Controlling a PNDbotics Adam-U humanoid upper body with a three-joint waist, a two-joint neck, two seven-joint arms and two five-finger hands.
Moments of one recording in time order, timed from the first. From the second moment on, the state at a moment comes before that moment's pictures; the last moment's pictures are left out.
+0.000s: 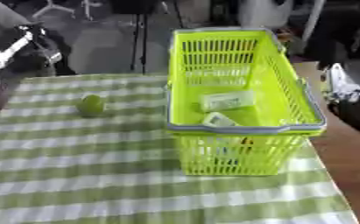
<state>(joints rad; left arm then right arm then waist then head) -0.81 0.65 -0.08 -1.09 -0.65 -0.10 -0.16 -0.44 -0.36 0.03 -1.98 0.32 -0.19 0.04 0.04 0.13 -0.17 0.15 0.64</state>
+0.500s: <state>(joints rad) -0.81 0.65 -0.08 -1.09 -0.65 -0.10 -0.17 -0.44 -0.36 0.03 -1.98 0.32 -0.19 0.04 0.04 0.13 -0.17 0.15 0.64</state>
